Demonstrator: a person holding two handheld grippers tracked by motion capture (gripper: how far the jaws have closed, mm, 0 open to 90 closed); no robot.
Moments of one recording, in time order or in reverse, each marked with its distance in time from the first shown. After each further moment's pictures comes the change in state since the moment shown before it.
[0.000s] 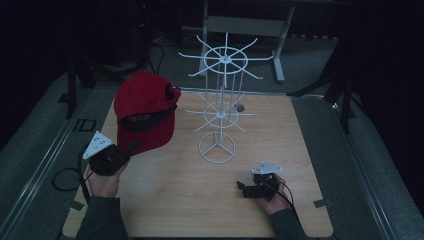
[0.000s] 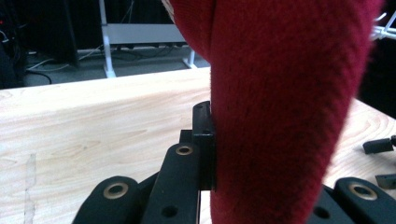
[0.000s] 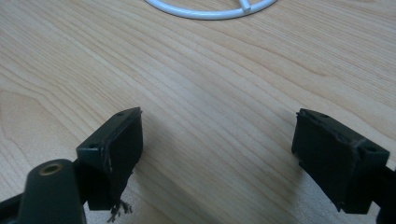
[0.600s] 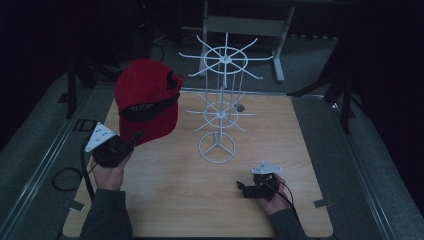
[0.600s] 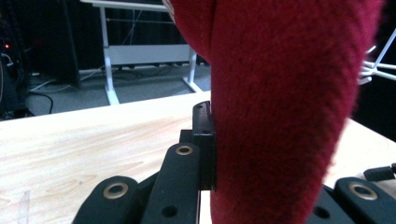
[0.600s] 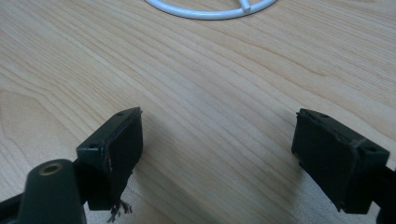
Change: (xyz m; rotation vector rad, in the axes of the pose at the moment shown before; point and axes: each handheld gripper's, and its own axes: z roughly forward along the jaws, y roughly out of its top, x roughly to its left) left arm -0.007 0.021 0.009 -0.077 -0.001 0.013; right arm 0.000 0.000 0.000 0.000 0.001 0.005
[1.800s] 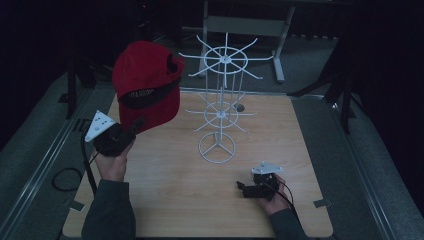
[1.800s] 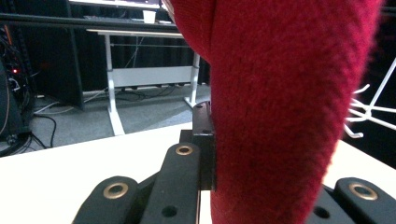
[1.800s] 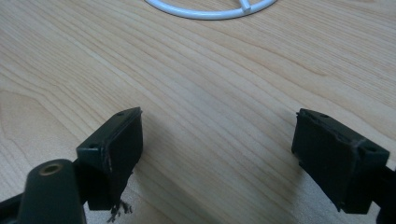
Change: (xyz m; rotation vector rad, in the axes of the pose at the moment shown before) left arm -0.005 0.030 0.007 -0.079 0.012 0.015; right arm 0.000 0.000 0.000 0.002 0.000 0.003
